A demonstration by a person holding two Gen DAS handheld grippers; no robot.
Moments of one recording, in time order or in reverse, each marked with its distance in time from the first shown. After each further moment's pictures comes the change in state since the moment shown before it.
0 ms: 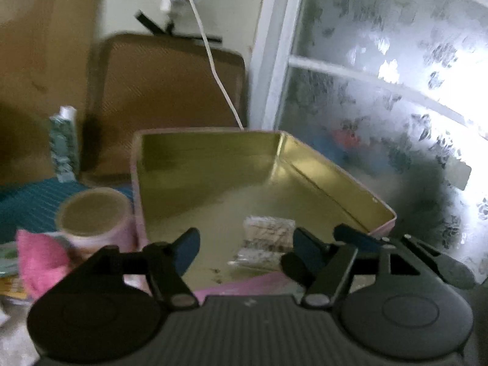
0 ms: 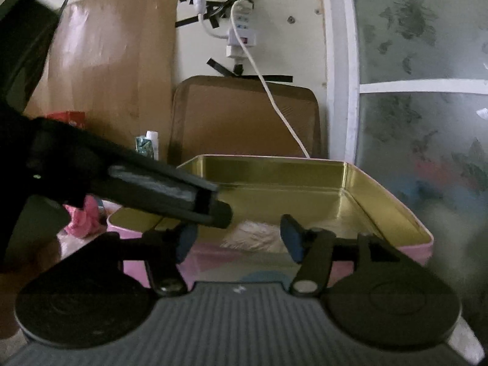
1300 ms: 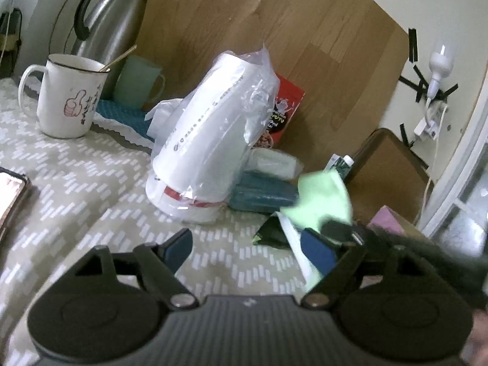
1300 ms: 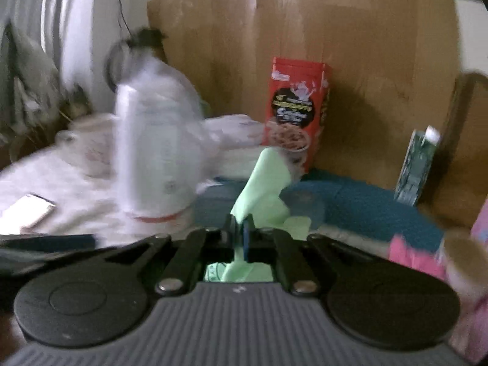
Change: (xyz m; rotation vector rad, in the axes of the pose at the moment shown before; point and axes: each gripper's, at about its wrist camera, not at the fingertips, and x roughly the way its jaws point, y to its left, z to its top) left arm -0.209 0.235 -0.142 -0.578 -0.284 0.414; right arm 0.077 0.258 0.040 -0.165 0.222 0.684
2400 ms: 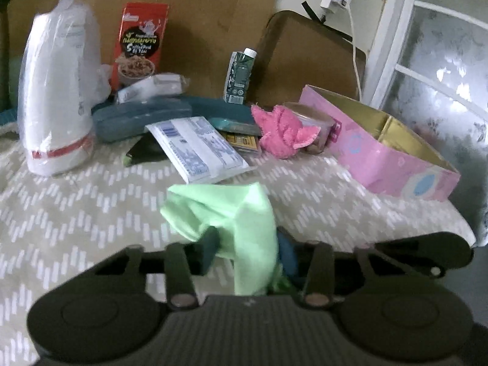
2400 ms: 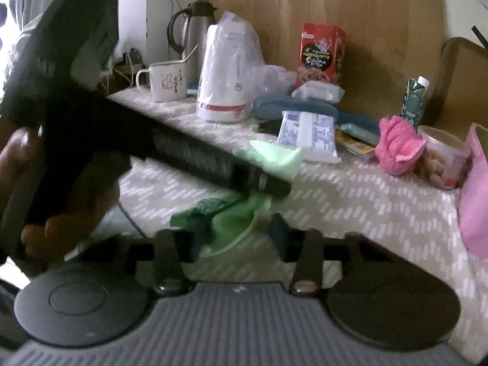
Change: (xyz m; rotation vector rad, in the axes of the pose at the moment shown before) left arm 0.019 -0.095 -0.049 0.397 0.331 -0.140; right arm -0.089 0.020 -0.095 -0.084 0.093 0.041
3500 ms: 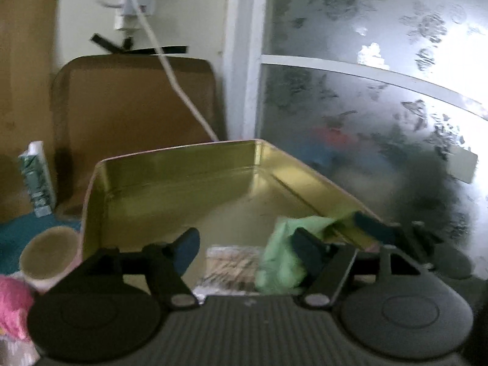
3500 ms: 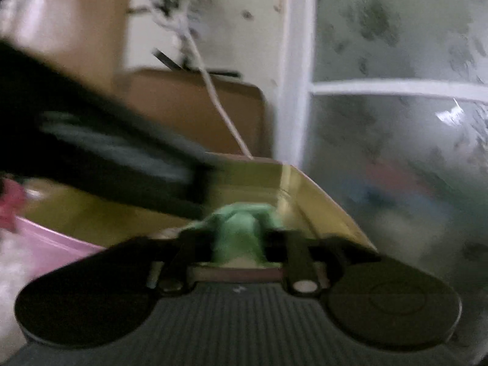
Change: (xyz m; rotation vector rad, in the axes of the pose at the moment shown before) left arm 0.140 -0.261 0.100 0.318 -0.087 -0.187; right arm -0.130 -0.208 -0.042 0.267 -0.244 -1.003
